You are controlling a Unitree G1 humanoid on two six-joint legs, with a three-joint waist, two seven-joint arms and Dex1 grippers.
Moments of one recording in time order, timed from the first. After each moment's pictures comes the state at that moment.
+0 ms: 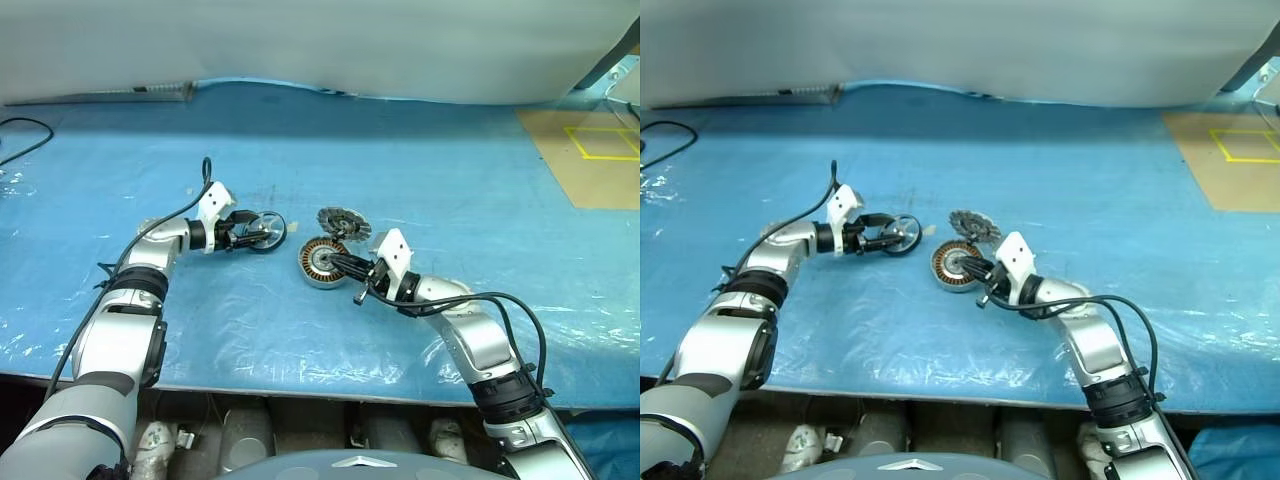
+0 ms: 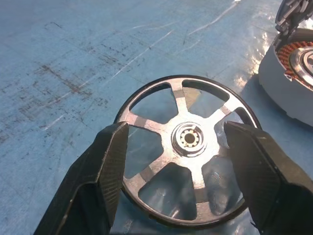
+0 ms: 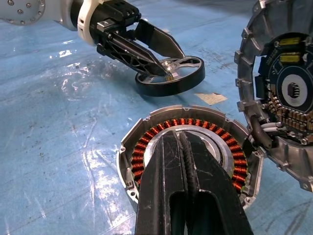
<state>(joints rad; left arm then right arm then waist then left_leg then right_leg) -0.85 0.46 -0.03 1.09 -0.08 -0.15 -1.15 -0.23 -0.33 0.20 -0.13 0.22 0.32 0.72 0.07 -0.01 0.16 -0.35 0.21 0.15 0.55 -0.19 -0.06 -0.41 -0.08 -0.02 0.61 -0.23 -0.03</state>
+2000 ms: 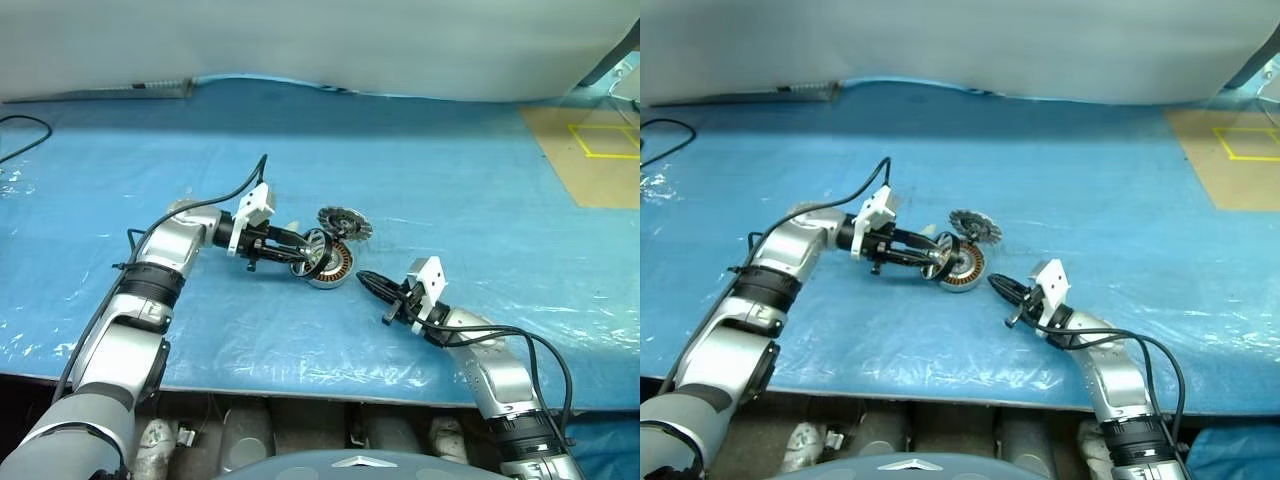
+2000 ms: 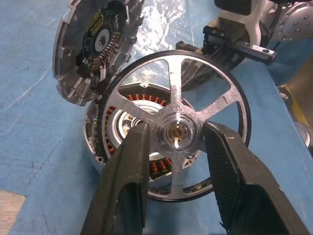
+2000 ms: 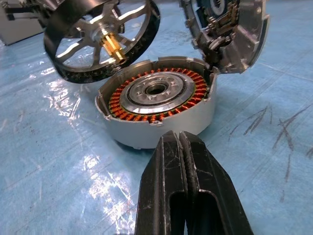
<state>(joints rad) -0.83 0.43 -0.22 0.60 -0.20 0.18 -1.50 -0.03 -0.33 0.07 -0.04 0.30 0.14 0.78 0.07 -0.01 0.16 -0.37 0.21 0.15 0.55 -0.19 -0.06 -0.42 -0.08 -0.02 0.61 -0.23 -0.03</state>
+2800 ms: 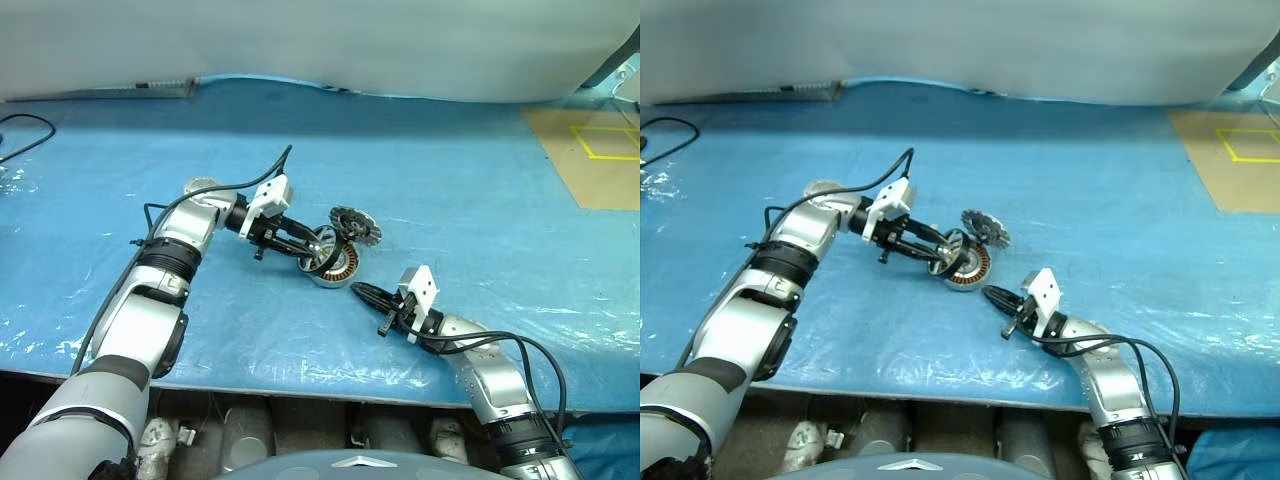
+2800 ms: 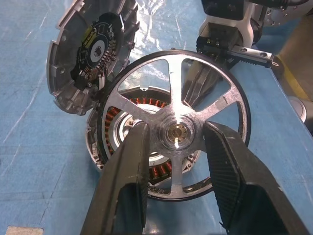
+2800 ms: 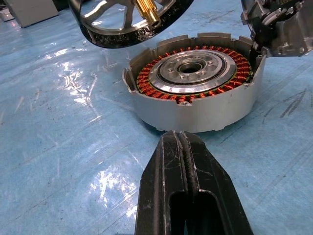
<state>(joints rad) -0.95 0.38 -0.24 0.76 -0.13 0.05 -1.59 -0.02 -0.33 0.11 -0.01 0.27 0.12 0.81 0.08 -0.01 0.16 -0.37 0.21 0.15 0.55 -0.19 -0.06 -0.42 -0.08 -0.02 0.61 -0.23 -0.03</state>
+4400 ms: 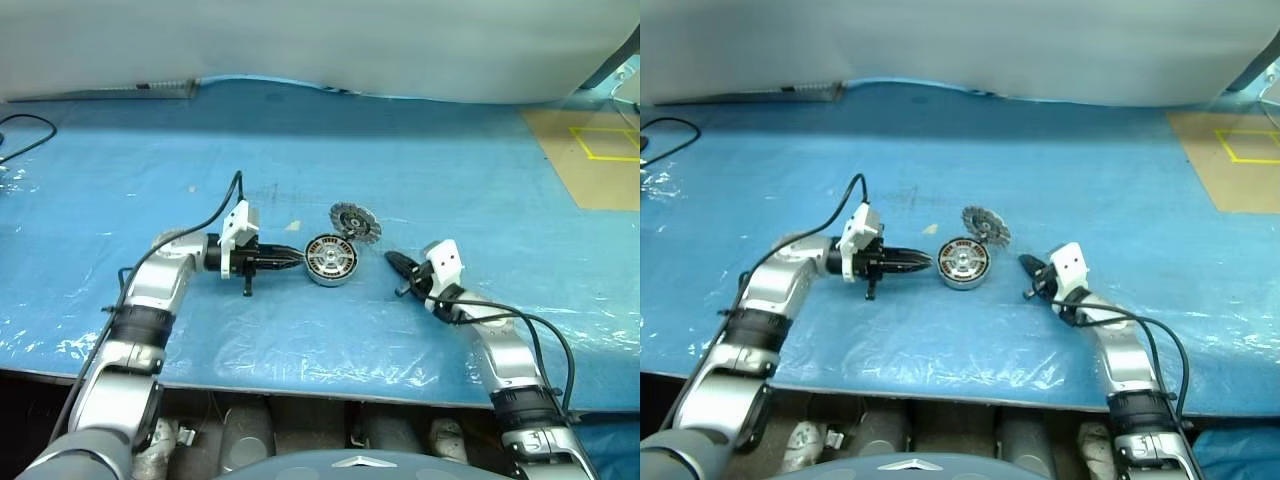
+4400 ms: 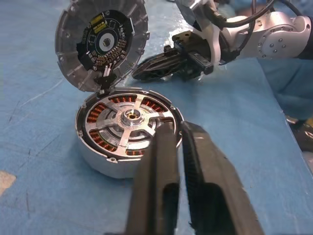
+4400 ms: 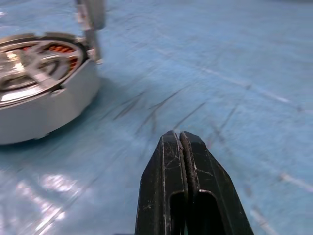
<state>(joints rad) -0.47 0.41 -0.03 0.22 -0.29 0.24 -1.34 -0.19 -0.35 -0.01 0.16 0.18 0.11 0.56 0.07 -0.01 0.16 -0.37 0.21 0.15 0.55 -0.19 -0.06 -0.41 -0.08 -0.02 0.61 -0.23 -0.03</state>
